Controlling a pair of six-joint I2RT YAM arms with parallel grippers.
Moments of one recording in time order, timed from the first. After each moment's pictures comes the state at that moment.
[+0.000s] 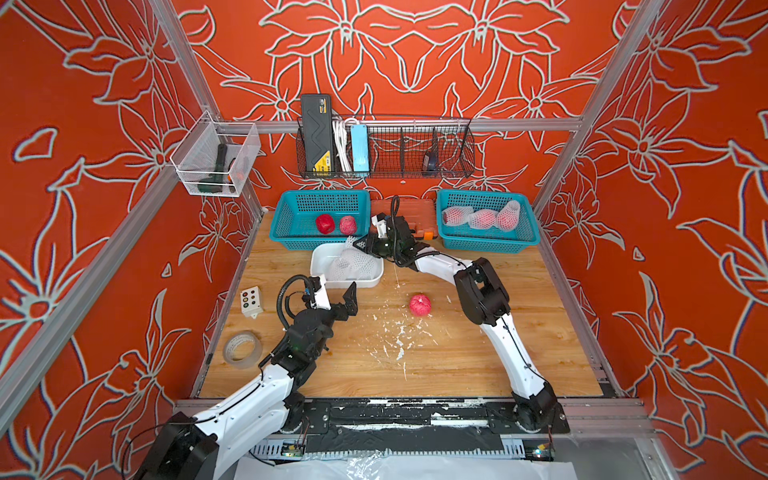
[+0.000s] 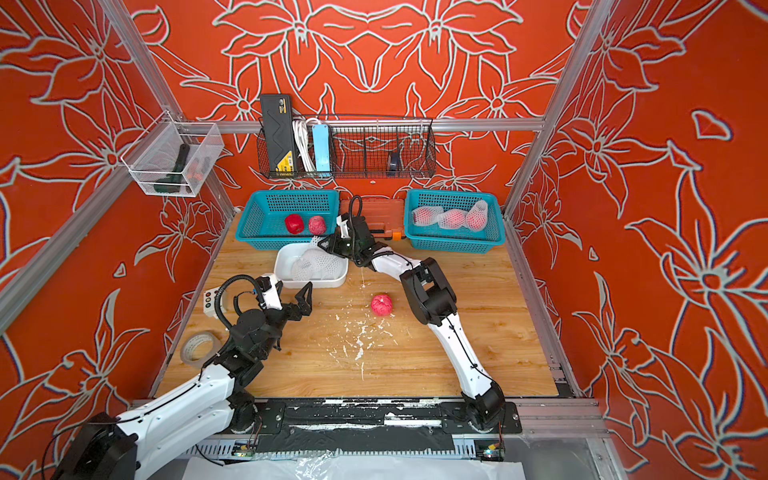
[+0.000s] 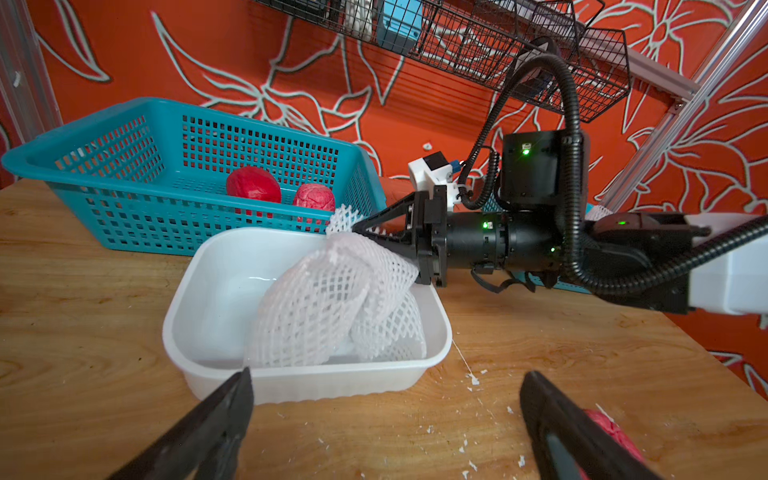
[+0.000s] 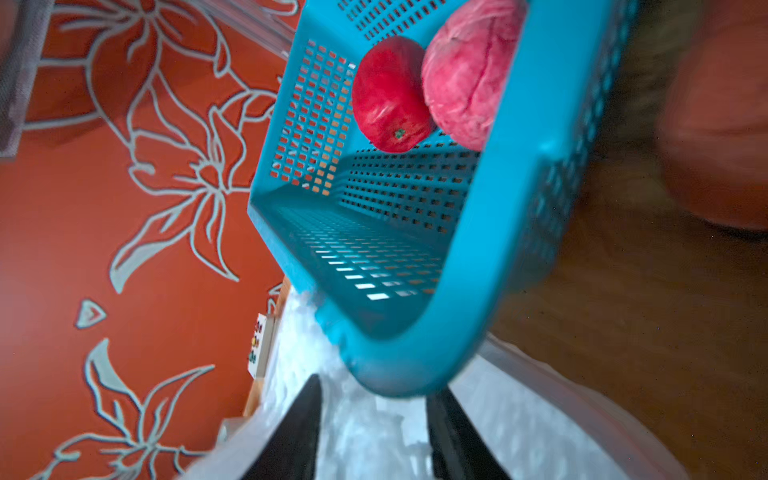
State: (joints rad) left arm -0.45 0.84 0.18 0.58 -0.27 -0.30; right arm 0.65 2.45 1.93 0.11 -0.52 0.79
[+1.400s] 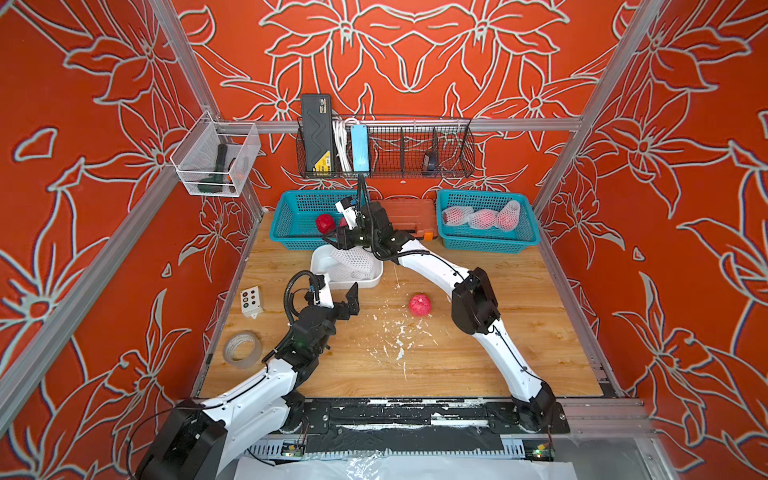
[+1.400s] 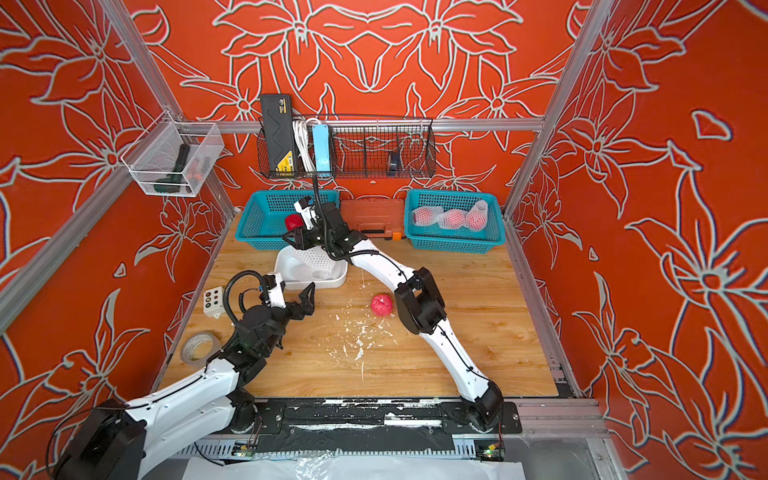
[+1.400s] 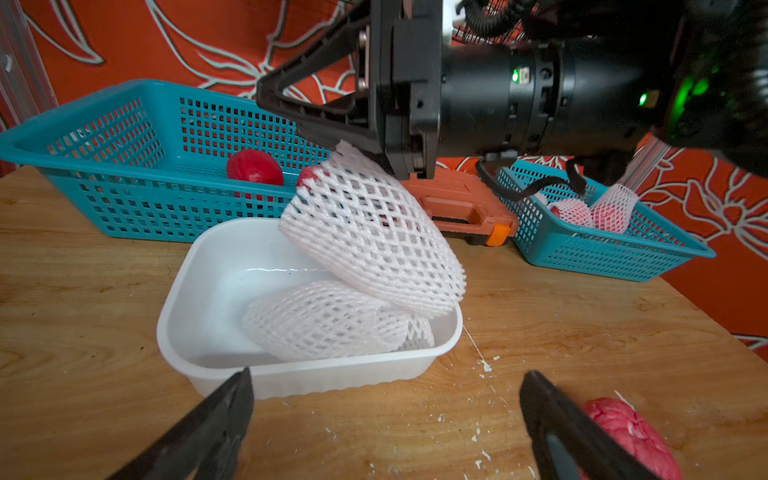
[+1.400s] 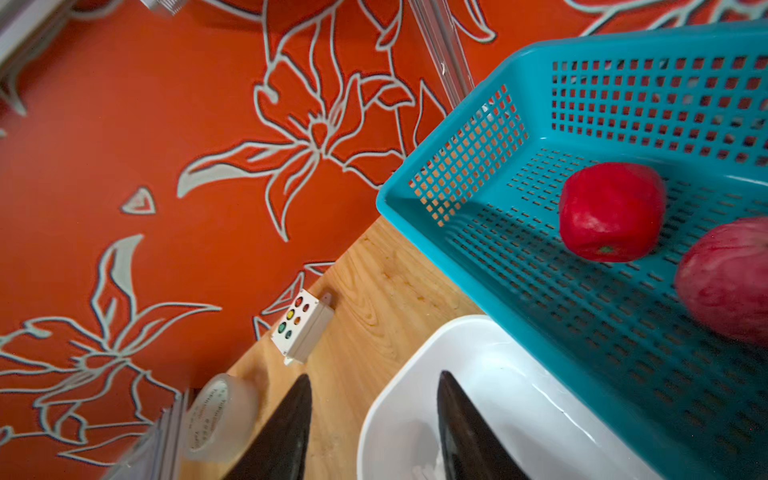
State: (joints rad) left arm -0.44 0.93 0.20 0.59 -0.27 -0.29; right arm 0.78 2.50 2.34 -0.16 -0.50 0.43
